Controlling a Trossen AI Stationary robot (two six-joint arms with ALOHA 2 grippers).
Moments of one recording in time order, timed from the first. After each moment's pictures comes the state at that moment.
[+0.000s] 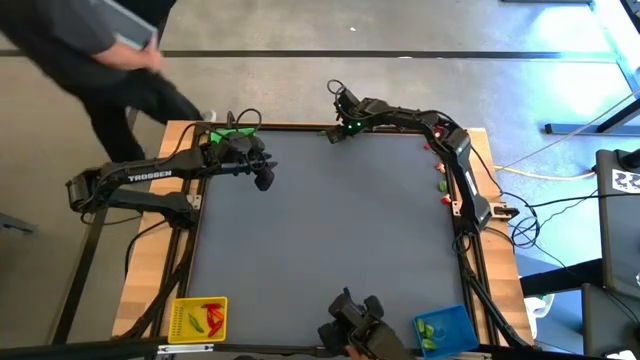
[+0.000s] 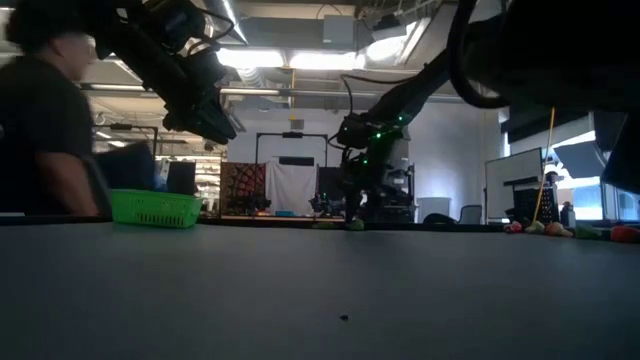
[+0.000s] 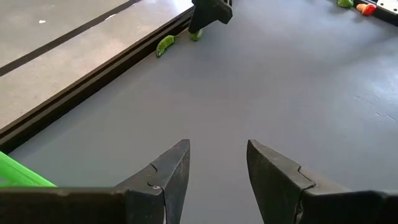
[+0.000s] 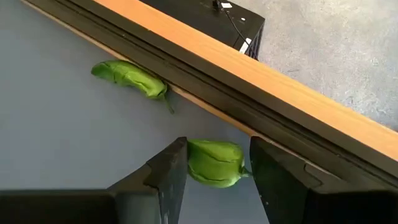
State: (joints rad) left arm 0.46 1.06 0.65 -0.25 -0.11 -0.21; right arm -0.69 2.24 1.70 -0.57 -0.01 0.37
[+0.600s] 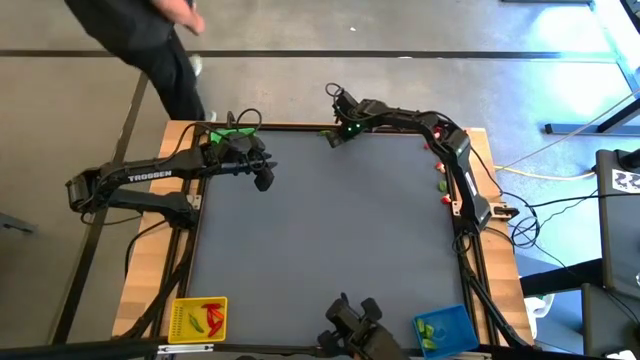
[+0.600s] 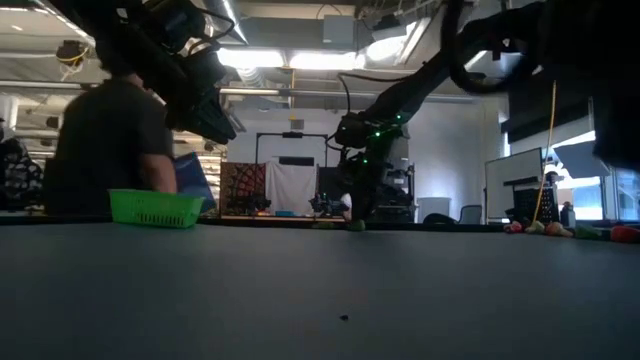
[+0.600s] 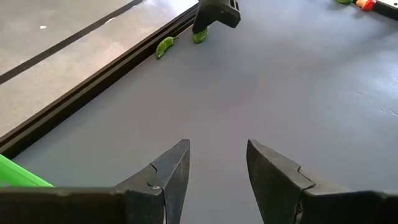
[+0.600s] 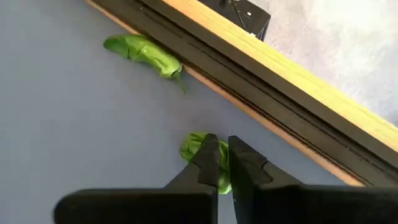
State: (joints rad) left arm 0.46 1.06 0.65 -0.25 -0.11 -0.18; right arm -0.67 2.25 1.70 -0.61 -0.02 0.30
